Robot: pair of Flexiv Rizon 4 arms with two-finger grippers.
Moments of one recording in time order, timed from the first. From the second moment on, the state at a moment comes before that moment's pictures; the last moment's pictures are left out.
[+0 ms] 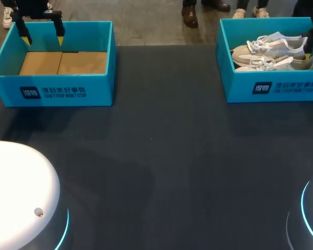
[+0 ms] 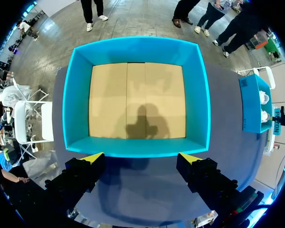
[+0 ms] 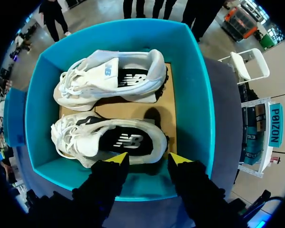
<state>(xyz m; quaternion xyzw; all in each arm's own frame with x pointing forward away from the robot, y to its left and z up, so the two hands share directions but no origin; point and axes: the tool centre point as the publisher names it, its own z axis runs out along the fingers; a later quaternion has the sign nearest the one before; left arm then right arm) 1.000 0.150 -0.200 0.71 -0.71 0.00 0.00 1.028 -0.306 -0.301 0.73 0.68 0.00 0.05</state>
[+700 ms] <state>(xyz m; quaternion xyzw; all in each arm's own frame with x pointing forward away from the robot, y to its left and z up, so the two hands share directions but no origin) 1.000 0.150 -0.200 0.71 -0.71 0.00 0.00 1.029 -0.316 -0.328 0.72 0.69 0.00 0.03</state>
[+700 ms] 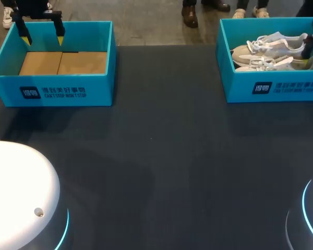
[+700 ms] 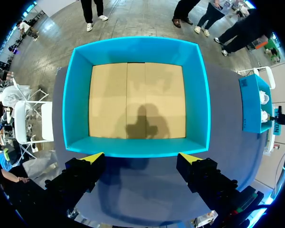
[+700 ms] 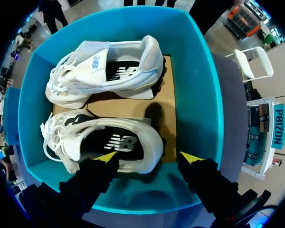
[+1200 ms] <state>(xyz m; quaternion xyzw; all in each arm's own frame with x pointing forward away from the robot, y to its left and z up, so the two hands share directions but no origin) 1.000 0.150 -0.200 0.71 -0.71 0.00 0.00 1.038 -0.313 -0.351 0.72 0.70 0.00 0.02</state>
